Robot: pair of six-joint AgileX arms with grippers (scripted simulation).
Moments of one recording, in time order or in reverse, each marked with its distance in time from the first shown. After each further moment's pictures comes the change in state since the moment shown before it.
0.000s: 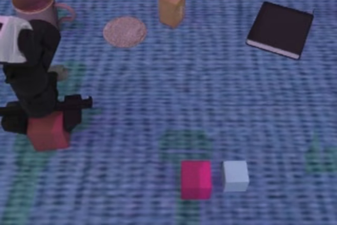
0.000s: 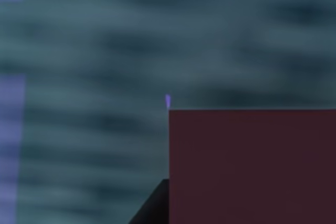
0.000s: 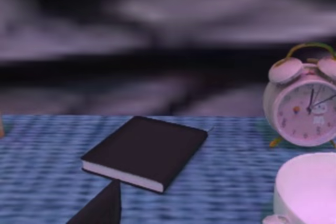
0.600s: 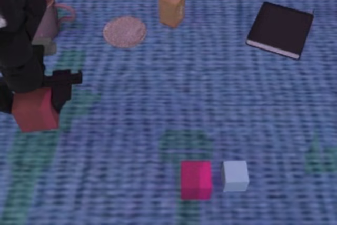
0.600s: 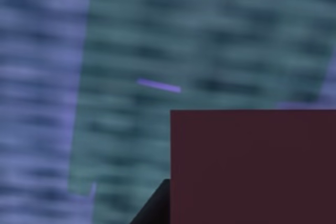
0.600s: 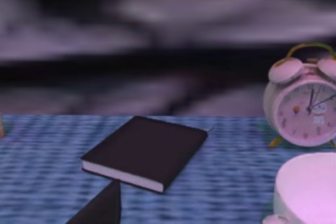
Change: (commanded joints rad) left arm 0.019 -0.119 0.132 -0.251 -0.001 -0.003; right arm 0.000 0.000 0.000 0.000 0.000 0.000
